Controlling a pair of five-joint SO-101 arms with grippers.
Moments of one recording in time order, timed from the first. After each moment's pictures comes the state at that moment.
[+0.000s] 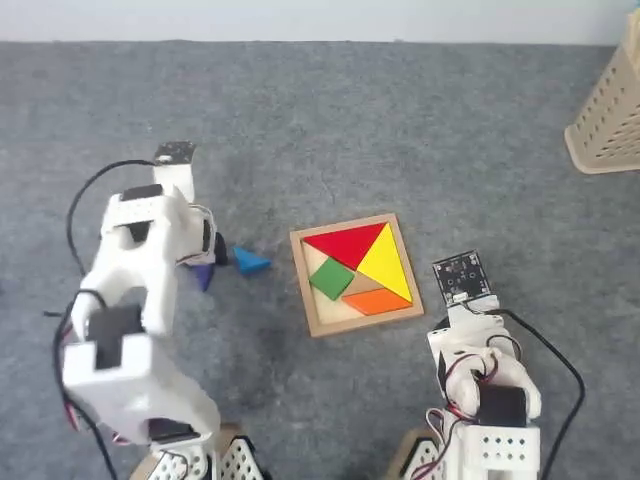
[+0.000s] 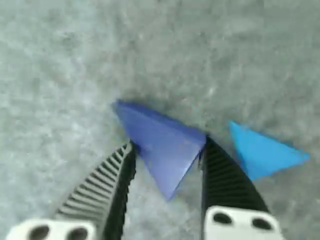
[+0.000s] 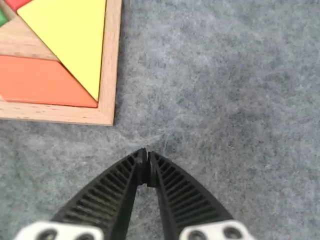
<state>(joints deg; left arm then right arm) -16.4 14.9 24.4 63.6 -2.9 -1.6 -102.1 95.6 69.0 19.2</state>
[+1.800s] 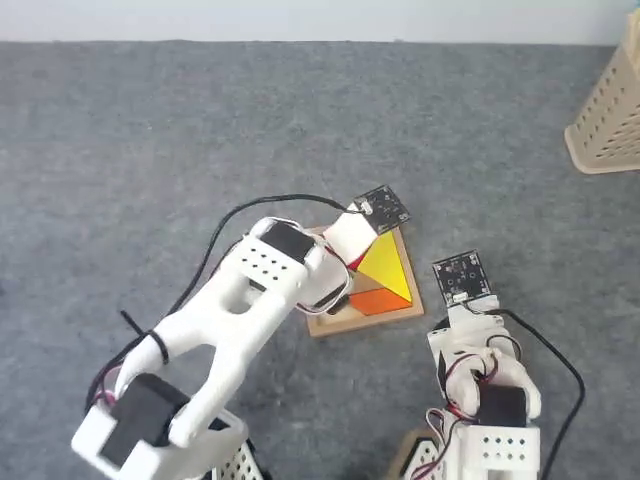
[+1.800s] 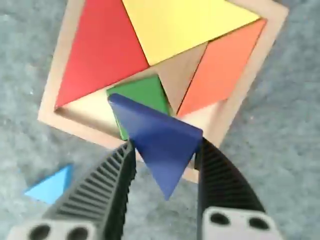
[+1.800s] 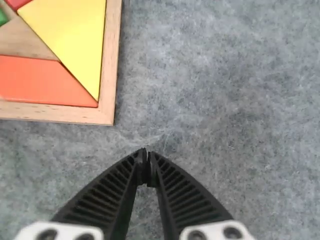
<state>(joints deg) 25.8 -9.8 37.1 64.6 -18.3 -1.6 -102.1 95.6 69.0 19.2</state>
